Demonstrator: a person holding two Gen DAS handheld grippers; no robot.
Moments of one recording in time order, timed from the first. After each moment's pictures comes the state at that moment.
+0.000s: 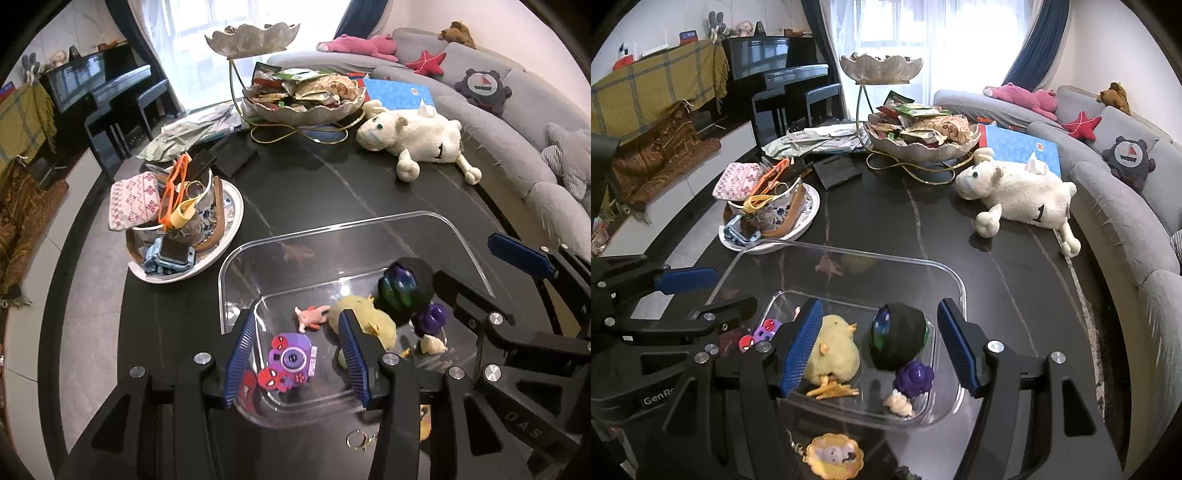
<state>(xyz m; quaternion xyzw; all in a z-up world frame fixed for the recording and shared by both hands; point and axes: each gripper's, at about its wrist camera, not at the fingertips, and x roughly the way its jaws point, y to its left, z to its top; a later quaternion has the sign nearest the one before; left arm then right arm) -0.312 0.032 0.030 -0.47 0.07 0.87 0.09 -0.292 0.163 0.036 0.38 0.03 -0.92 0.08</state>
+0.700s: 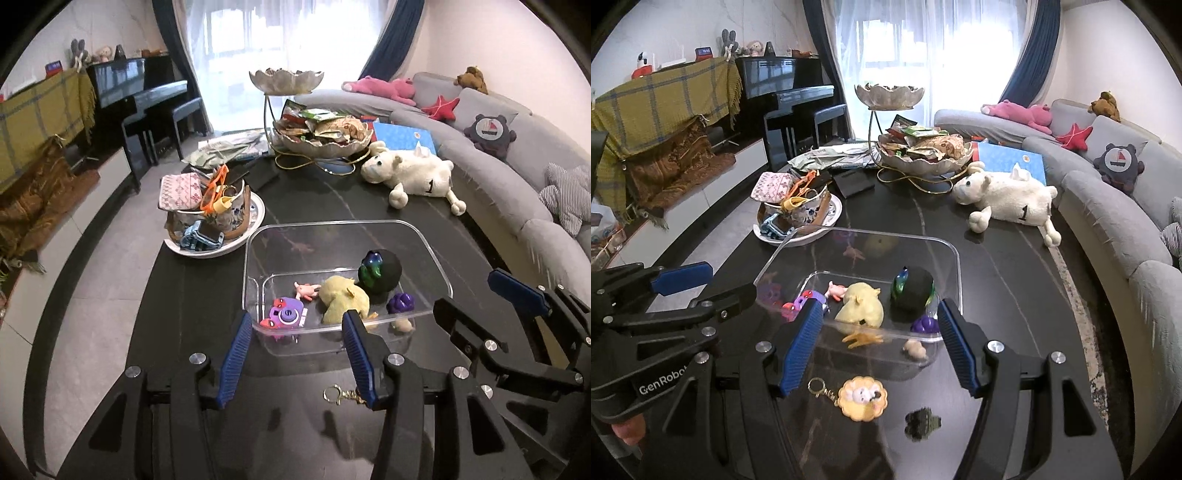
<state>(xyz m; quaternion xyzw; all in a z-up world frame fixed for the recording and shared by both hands) -0.206 0.019 0.064 -0.41 0.02 0.91 0.05 -0.193 0.160 0.063 0.34 0.02 -0.94 0.08</state>
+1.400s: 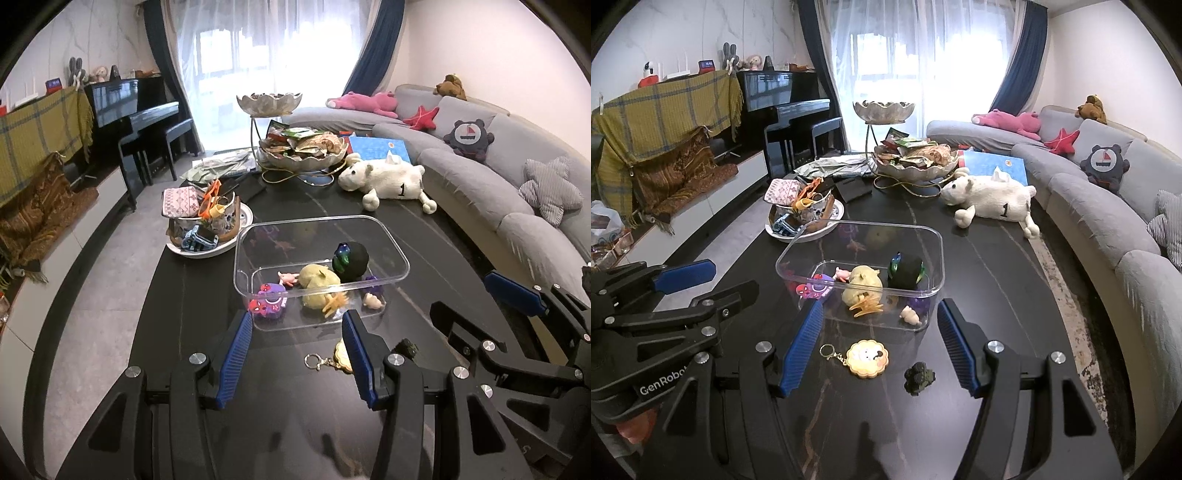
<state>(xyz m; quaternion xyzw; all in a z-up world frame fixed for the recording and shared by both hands) -0.129 0.029 0.084 -0.37 0.04 0.93 0.07 -0.113 0.169 0.080 0.32 0.01 -0.95 0.07</state>
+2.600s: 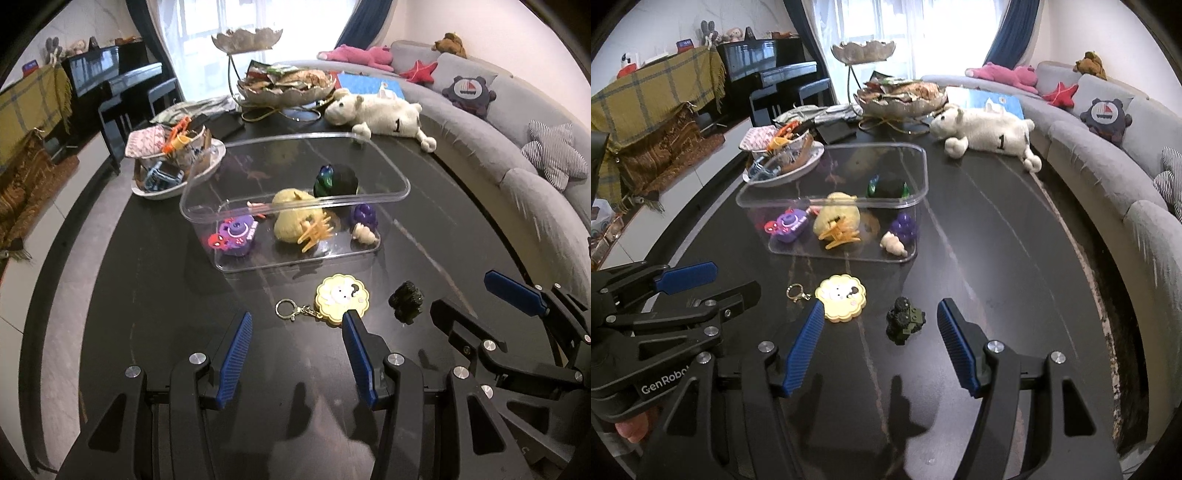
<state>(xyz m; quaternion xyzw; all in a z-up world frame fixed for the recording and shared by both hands) -0.152 0.062 -0.006 -0.46 0.05 0.88 0.08 -0.126 0.199 -0.007 0.40 -0.01 -0.91 0.06</state>
